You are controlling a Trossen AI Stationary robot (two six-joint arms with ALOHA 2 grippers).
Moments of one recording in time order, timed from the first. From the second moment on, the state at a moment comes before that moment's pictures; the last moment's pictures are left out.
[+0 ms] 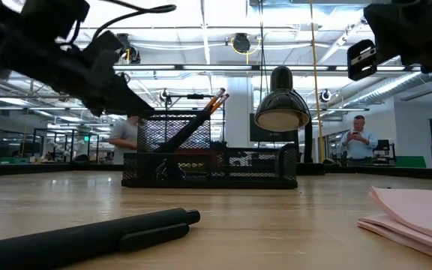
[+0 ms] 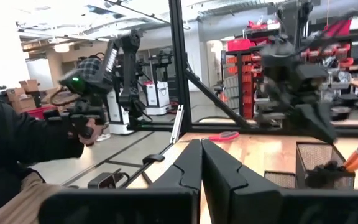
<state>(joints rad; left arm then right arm) -0.21 1.33 0.33 0.60 -0.55 -0.26 0.27 1.04 0.02 1.20 -0.13 0.13</state>
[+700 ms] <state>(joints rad) -0.56 1.55 0.93 -0.20 -0.65 -0.69 0.27 1.04 0.02 1.20 -0.13 0.14</state>
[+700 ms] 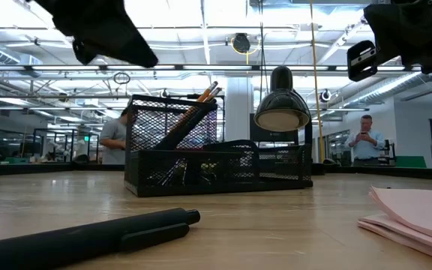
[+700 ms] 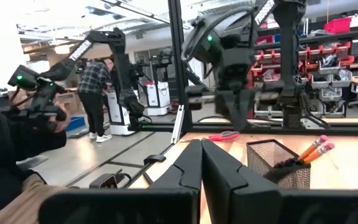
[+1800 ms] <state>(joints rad) -0.53 1.90 0.95 -0.12 -0.56 -0.85 0.27 1.04 0.02 1.22 -0.13 0.14</state>
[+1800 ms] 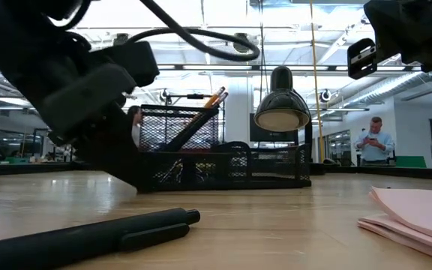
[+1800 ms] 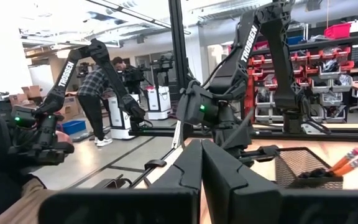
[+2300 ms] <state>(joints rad) -0.49 1.90 0.95 -0.18 -0.61 -0.88 0.27 1.04 0.02 1.20 -0.13 0.15</state>
